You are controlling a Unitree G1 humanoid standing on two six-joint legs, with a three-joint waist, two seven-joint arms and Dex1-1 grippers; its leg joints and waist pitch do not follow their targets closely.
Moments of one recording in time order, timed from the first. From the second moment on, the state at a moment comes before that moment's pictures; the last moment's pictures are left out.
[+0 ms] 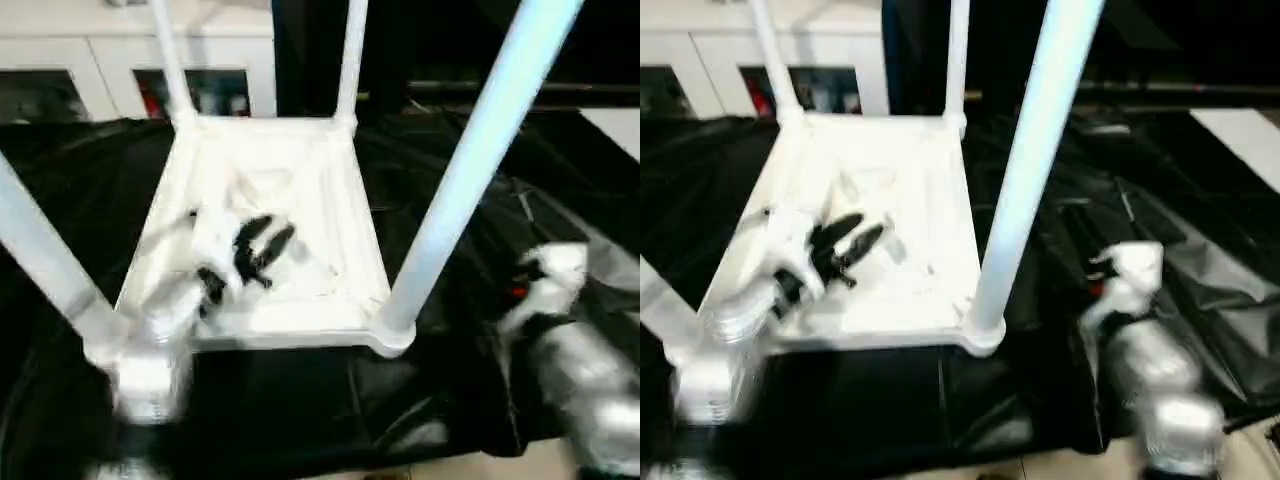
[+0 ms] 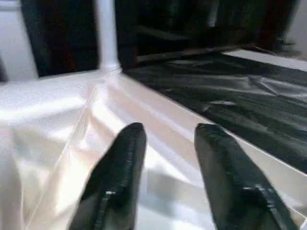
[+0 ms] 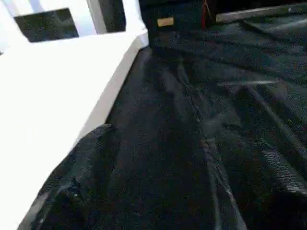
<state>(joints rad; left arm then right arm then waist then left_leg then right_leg) -0.21 0.11 0.10 0.03 -0.09 0.13 -0.53 -0.07 -0.19 -0.20 -0.08 0.31 0.36 0.33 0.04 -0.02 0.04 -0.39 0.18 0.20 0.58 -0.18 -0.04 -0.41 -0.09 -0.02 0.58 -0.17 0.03</state>
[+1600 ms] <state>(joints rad) -0.08 0.11 0.02 -0.05 0.02 0.02 -0.31 0.00 -0.16 -0.07 -0.10 0.18 0.27 0.26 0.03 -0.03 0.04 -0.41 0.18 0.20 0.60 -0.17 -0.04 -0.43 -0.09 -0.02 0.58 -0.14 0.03</state>
